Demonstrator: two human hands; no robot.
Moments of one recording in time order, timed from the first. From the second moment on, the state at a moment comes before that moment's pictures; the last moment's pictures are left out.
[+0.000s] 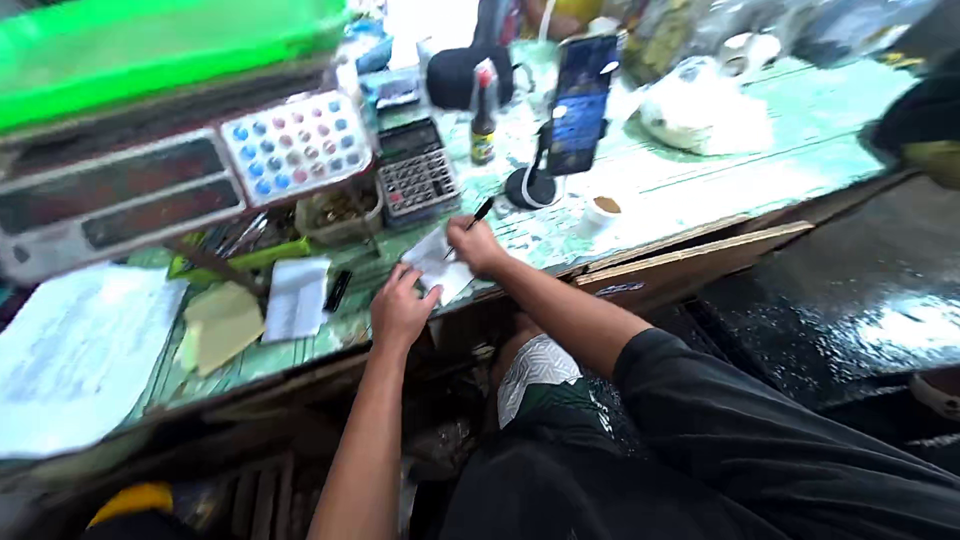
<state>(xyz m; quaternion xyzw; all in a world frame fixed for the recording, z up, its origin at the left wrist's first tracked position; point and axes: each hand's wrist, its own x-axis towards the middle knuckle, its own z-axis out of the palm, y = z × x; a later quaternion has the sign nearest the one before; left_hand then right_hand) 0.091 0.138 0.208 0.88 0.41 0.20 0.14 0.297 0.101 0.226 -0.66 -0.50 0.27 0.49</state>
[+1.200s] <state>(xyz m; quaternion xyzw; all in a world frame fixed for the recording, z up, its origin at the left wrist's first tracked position) 0.087 0.141 0.206 0.87 0.37 0.26 0.19 0.314 0.089 0.224 -0.58 -0.45 0.34 0.60</state>
